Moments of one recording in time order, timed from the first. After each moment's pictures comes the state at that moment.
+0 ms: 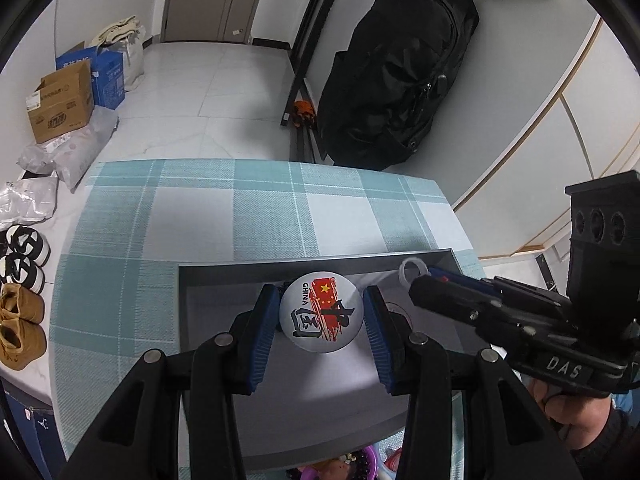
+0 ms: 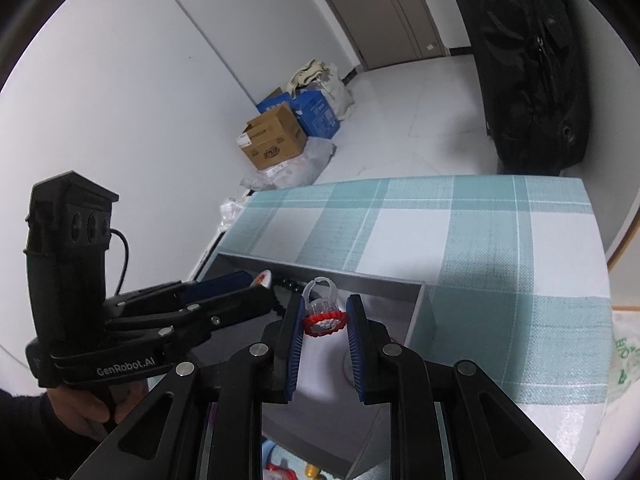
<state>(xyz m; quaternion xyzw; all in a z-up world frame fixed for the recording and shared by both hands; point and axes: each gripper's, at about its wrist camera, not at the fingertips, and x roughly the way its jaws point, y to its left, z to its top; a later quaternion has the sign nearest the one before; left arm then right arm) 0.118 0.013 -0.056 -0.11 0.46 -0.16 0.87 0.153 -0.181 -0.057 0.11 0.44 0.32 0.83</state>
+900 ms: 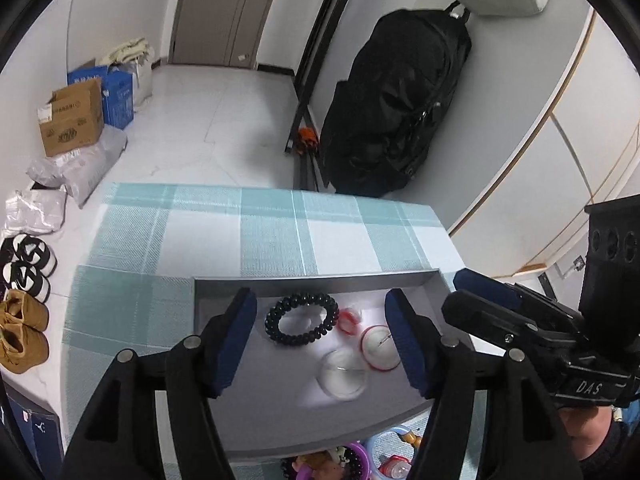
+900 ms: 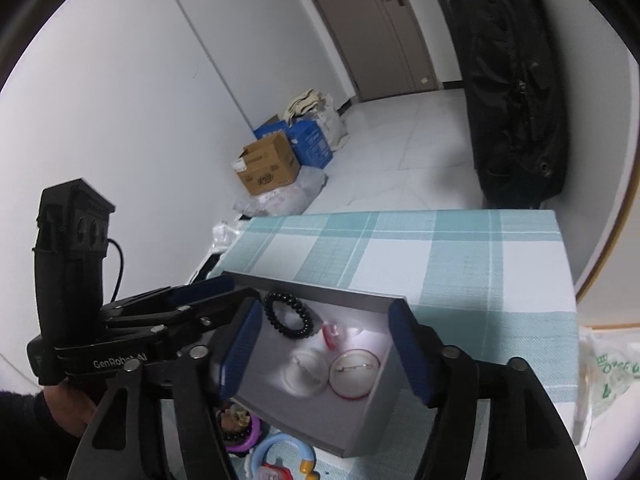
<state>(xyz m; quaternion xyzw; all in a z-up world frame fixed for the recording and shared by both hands) 0.104 0.015 -0.041 -0.11 0.42 -0.14 0.89 0.128 -0.197 -0.034 0.10 0.39 0.30 0.87</state>
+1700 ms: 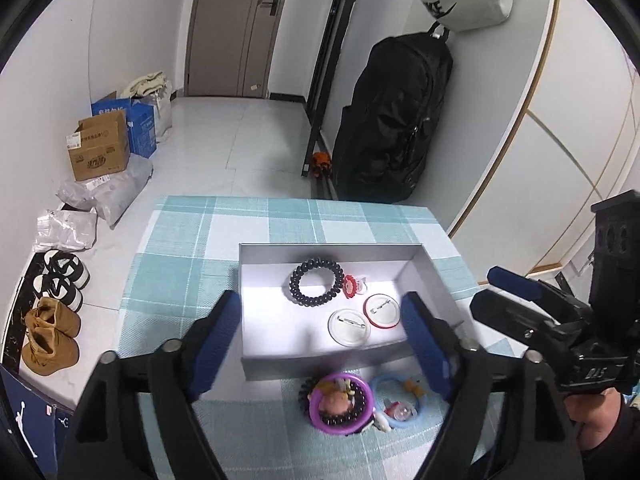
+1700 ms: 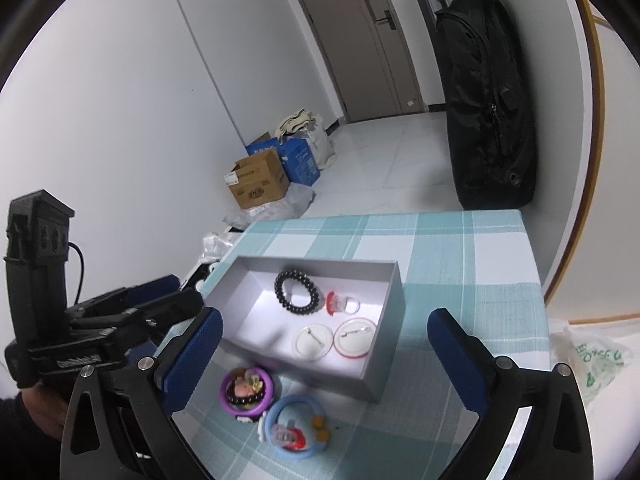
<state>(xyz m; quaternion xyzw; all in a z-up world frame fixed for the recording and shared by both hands) 0.043 0.021 -0.020 -0.08 0.37 -0.11 0.92 0.072 -0.204 -0.019 0.08 0.35 0.27 0.89</state>
